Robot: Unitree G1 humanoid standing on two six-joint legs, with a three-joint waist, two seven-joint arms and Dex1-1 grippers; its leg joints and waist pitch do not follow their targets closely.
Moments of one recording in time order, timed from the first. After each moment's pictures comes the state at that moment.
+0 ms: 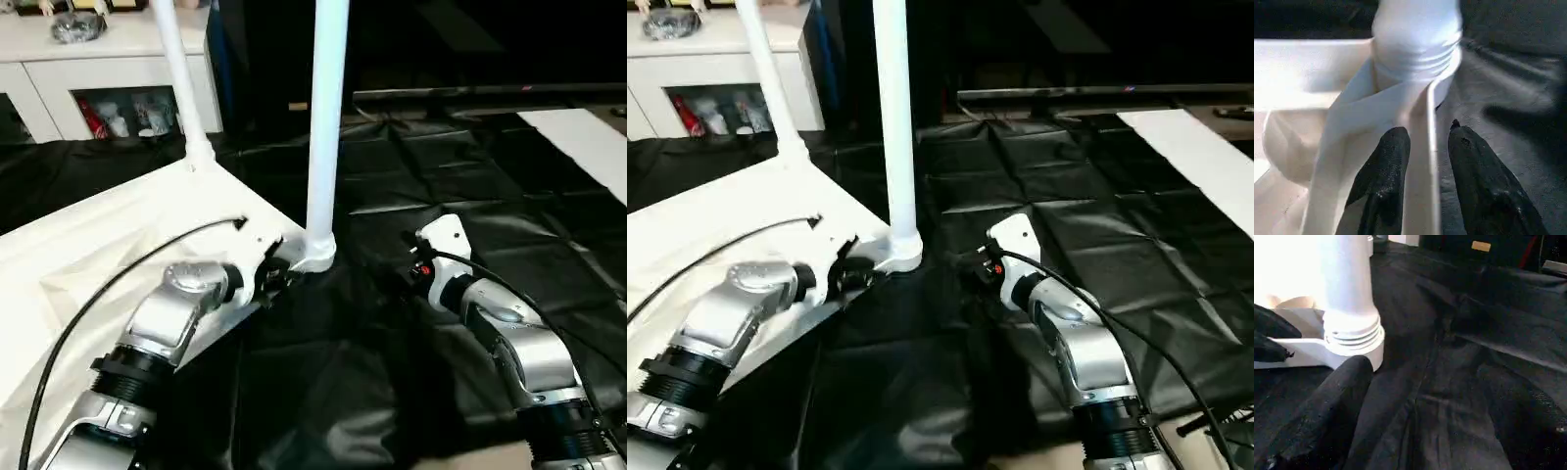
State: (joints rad) left arm -0.48 0.33 -0.22 0.31 -0.09 0.54 -0.69; right arm -0.29 -0.27 0.07 0.08 0.12 0.39 0.51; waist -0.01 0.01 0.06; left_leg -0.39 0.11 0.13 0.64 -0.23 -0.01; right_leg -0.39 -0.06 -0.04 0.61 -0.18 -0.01
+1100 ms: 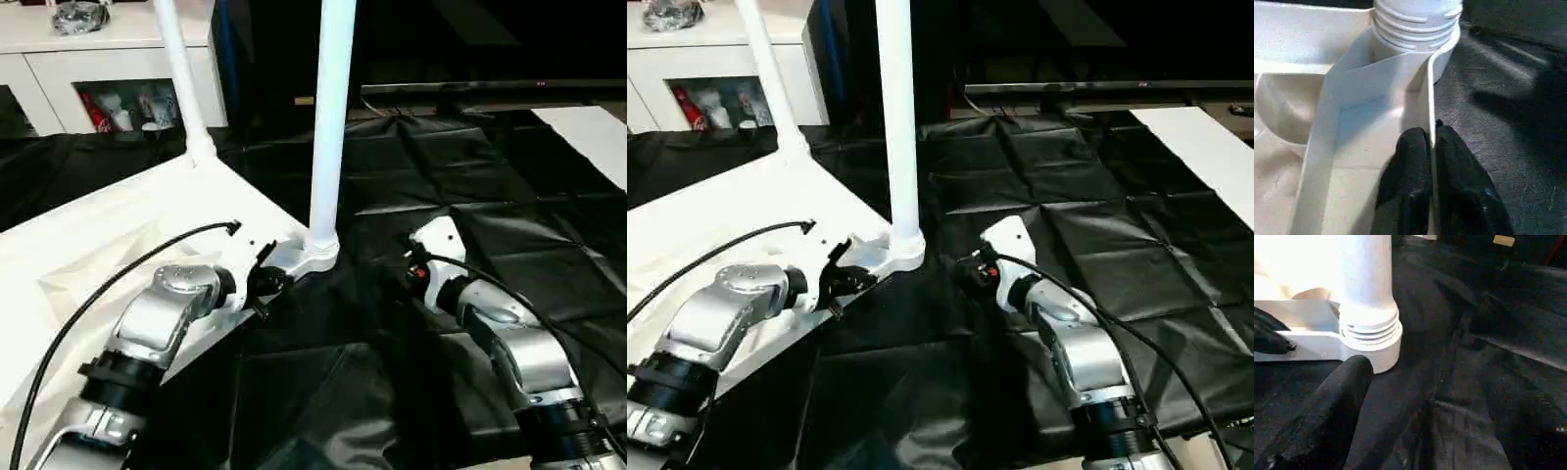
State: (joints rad) left arm -0.44 0.38 -0.22 0.21 -0.11 0.61 -0.73; right arm -0.29 -0.27 0.10 0.09 0.13 0.38 0.55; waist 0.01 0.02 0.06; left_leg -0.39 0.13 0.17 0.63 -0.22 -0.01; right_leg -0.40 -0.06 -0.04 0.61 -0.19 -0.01
